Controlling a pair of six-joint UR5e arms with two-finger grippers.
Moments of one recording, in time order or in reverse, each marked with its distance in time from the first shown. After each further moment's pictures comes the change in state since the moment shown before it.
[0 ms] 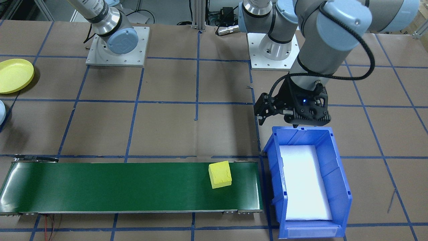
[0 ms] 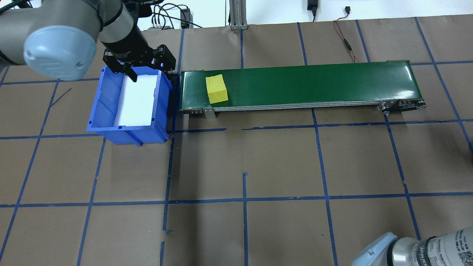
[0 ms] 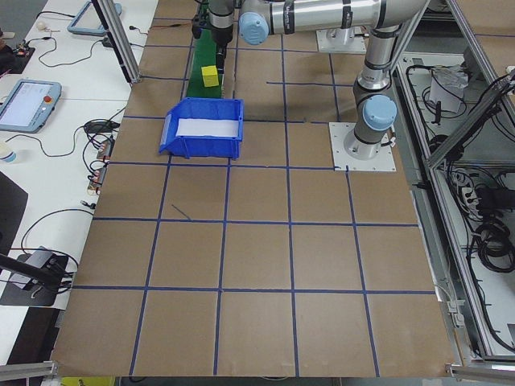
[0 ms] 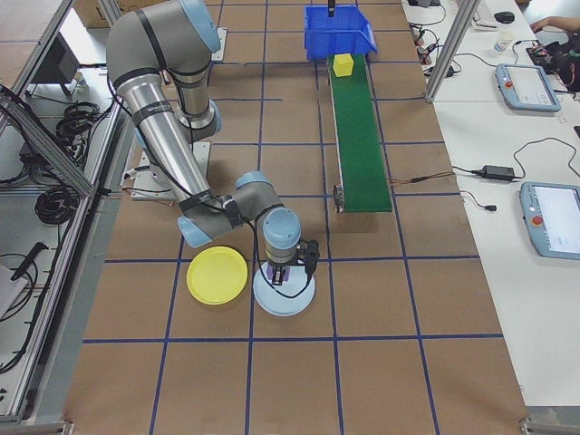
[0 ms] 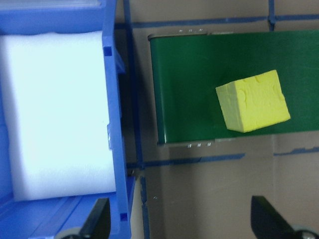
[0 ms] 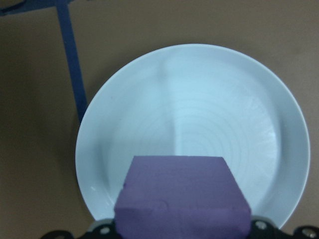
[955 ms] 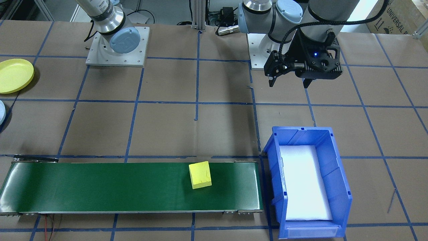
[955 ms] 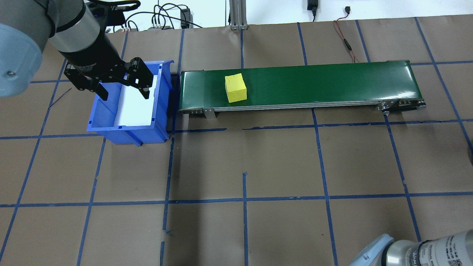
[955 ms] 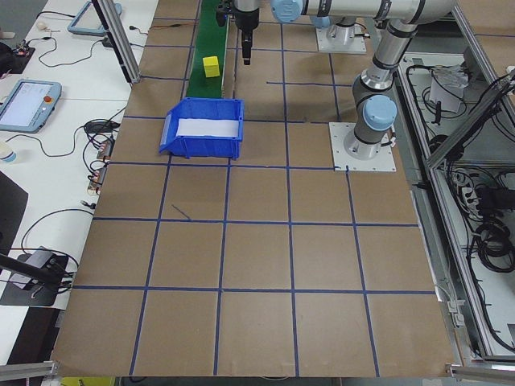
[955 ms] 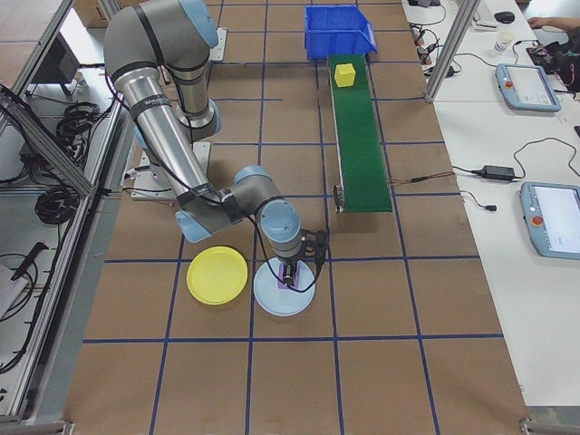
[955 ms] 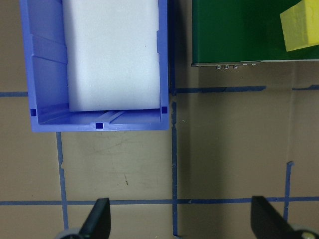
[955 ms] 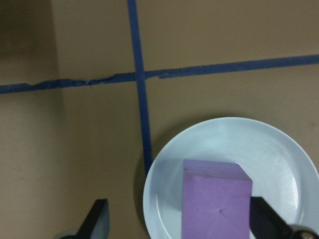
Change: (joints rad) left arm 0.008 0.151 -0.028 -0.188 0.044 -0.005; right arm 0.096 -0.092 -0.060 0.124 0.133 0.018
